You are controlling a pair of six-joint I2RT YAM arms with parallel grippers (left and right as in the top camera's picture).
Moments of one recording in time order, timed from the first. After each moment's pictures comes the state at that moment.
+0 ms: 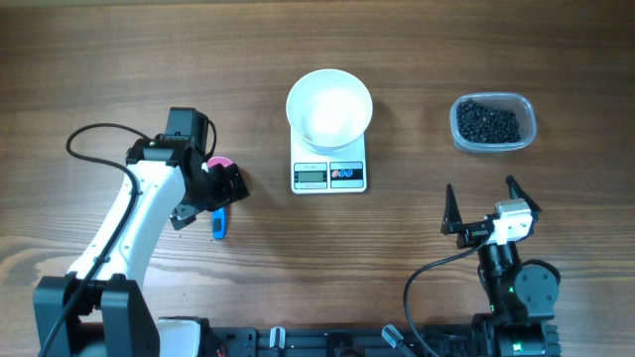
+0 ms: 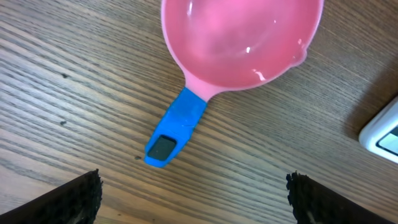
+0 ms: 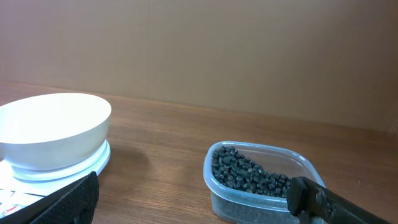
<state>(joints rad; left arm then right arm) -0.07 1.51 0.99 -1.01 0.05 -0.51 0.03 0.01 0.01 0.00 -0.08 -0.10</state>
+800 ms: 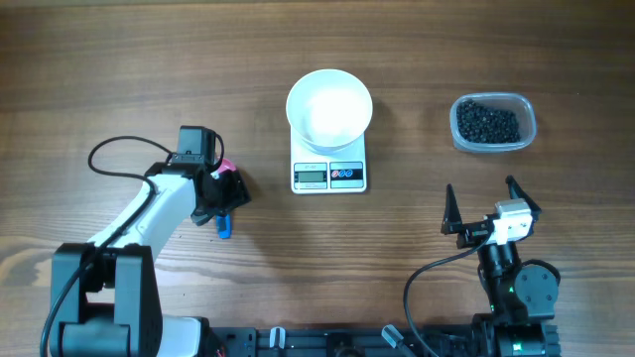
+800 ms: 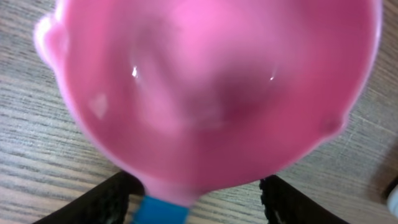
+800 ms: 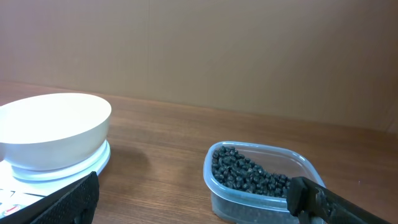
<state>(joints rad) -0.07 1.59 0.78 -0.58 0.10 -0.50 0.03 0.01 0.01 0.00 -0.08 -0.10</state>
